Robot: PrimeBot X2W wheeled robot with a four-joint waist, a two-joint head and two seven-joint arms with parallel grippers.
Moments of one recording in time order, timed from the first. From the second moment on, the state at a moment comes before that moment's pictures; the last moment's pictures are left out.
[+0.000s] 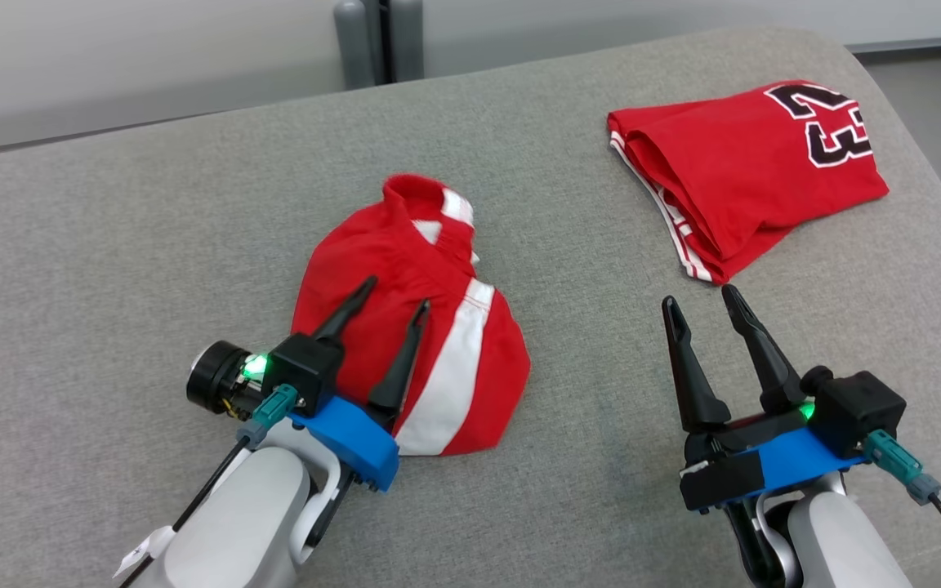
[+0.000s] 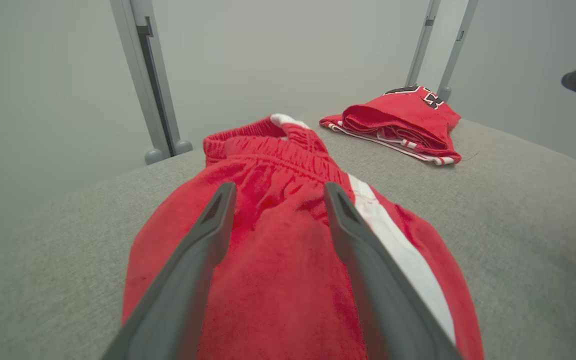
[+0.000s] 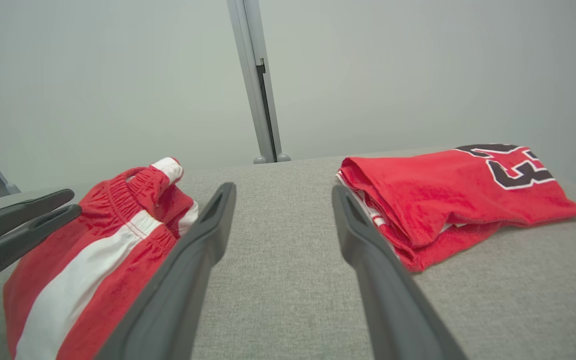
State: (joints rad) left arm -0.50 0.25 -0.67 0.50 -0.40 -0.07 -0.26; right arm -0.24 -0.05 0.15 0.22 0.23 0.13 -0.26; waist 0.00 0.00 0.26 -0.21
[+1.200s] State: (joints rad) left arm 0.03 0.16 -0.05 0.14 -0.13 -0.02 -0.26; right arm -0.10 -0.05 0.04 0.30 0.20 0.13 -0.26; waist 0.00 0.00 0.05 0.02
